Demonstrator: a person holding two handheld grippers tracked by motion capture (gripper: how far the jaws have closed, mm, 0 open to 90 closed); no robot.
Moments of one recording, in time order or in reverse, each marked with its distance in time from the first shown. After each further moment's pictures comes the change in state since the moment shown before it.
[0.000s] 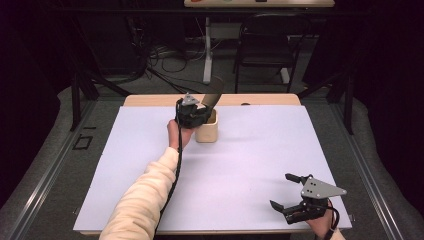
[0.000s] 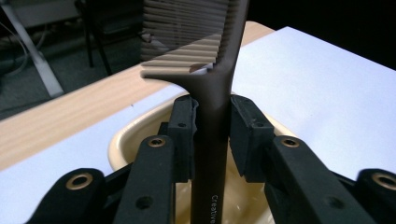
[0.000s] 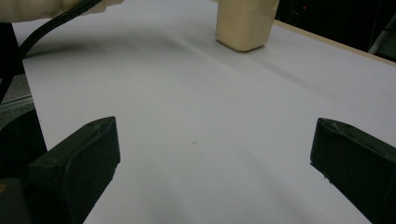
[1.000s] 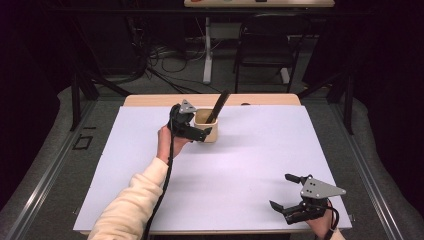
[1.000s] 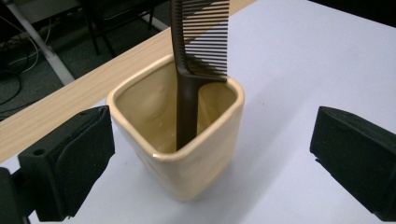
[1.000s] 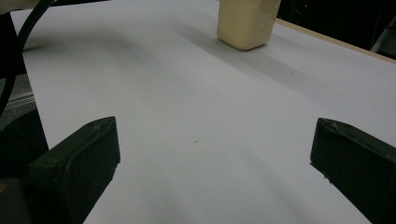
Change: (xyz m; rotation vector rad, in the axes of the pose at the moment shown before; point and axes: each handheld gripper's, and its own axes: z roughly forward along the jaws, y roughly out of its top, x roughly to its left) left arm -0.030 0.000 -0.054 0.107 0.035 0.133; right arm 0.000 0.000 0.001 0.006 0.006 0.002
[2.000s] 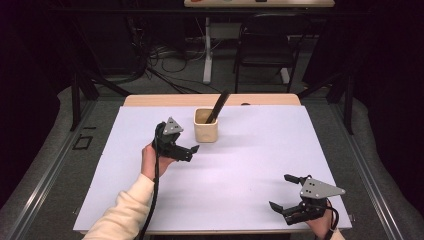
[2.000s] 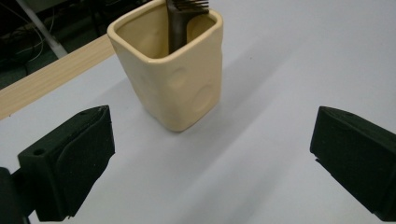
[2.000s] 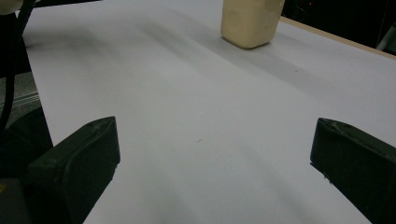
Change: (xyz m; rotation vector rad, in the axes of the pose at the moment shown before) left arm -0.016 -0.047 -0.045 0.018 0.013 0.016; right arm 0.001 0.000 0.001 0.006 0.012 0.004
